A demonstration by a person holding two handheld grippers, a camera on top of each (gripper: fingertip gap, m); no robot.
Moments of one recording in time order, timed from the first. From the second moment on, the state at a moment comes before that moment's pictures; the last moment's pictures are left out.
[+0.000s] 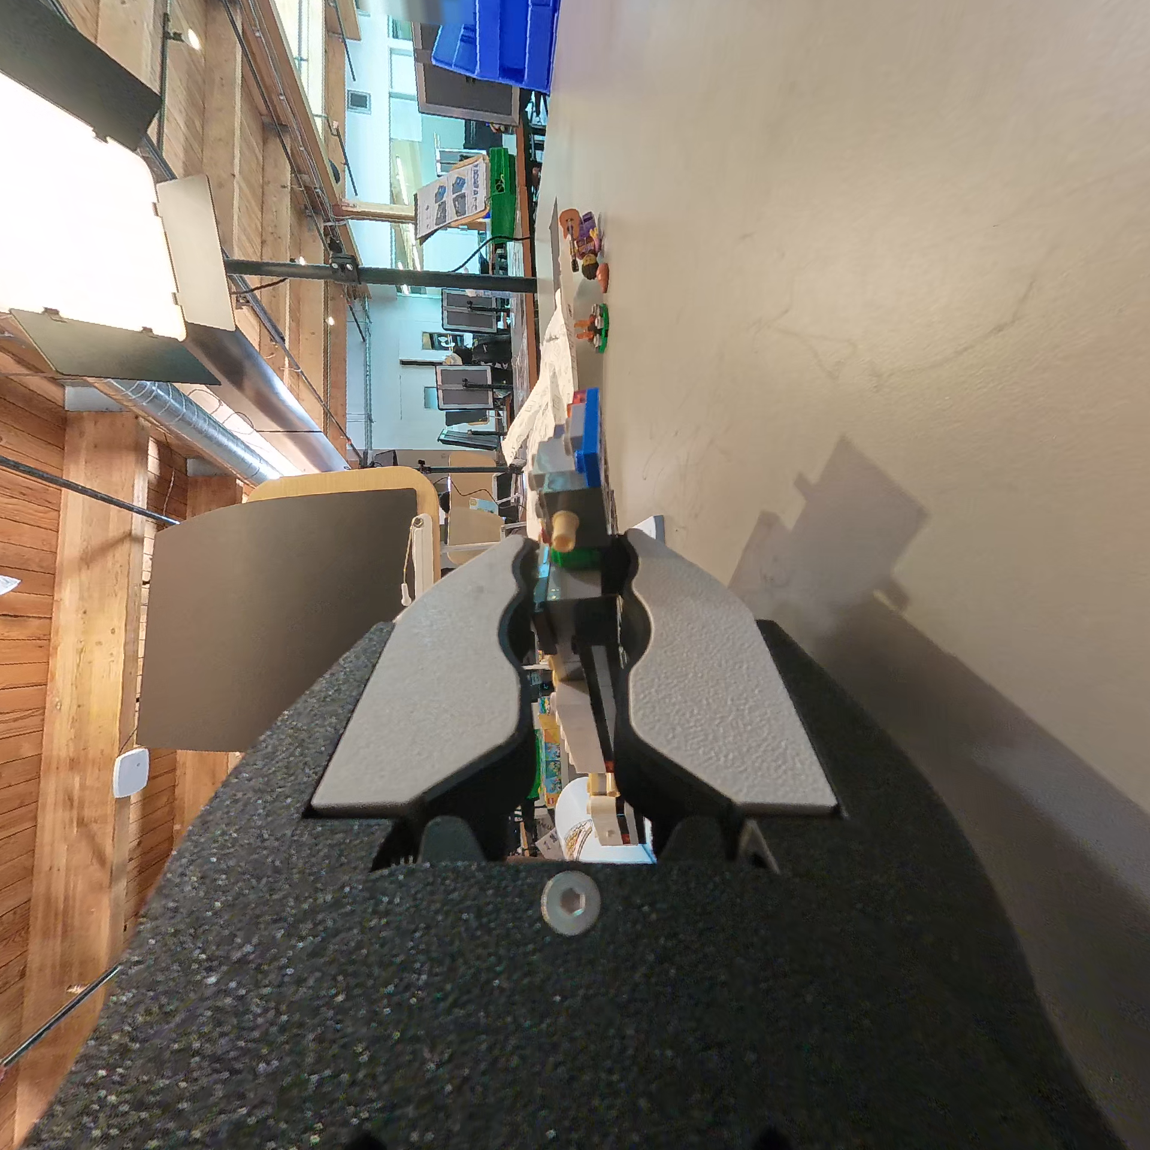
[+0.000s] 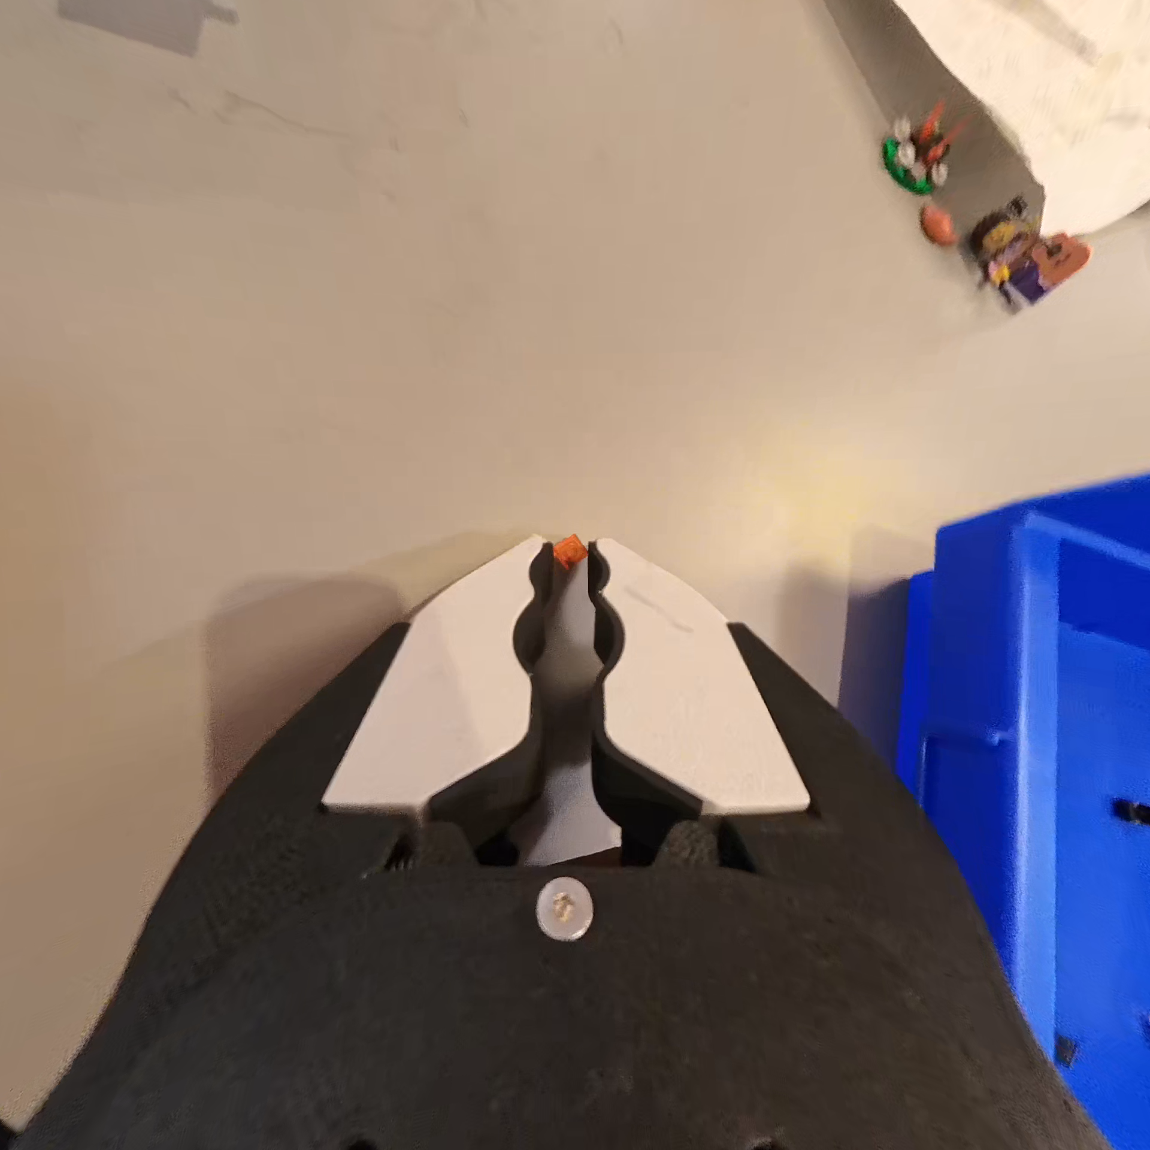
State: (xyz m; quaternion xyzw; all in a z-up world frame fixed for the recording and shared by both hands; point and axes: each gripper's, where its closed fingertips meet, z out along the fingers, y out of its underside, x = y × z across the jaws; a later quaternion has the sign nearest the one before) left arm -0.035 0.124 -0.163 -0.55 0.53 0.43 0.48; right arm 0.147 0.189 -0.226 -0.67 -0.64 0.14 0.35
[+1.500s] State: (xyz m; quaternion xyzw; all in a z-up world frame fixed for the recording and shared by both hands) left arm -0.081 0.131 -0.160 -0.59 0.50 0.43 0.47; right arm -0.008 0.174 -0.228 -0.63 -0.68 0.21 0.31
